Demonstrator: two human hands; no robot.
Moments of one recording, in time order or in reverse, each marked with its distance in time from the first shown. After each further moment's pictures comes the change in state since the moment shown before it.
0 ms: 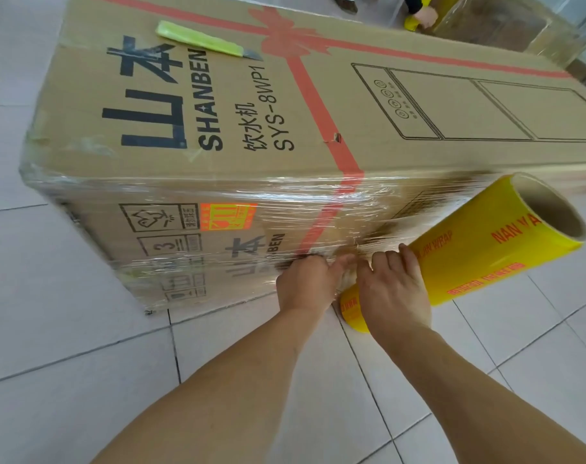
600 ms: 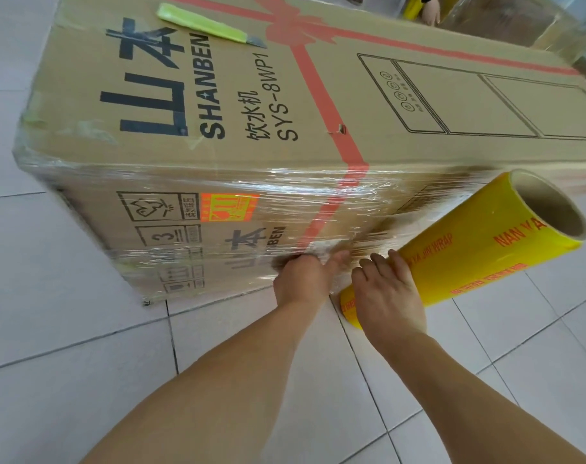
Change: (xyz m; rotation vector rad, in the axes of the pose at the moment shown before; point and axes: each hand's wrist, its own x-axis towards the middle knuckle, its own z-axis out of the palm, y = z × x) left_hand 0.005 -0.008 0.013 -0.041 -0.035 -0.131; right_hand -0.011 -0.002 -0.004 -0.030 -0.220 -0.127
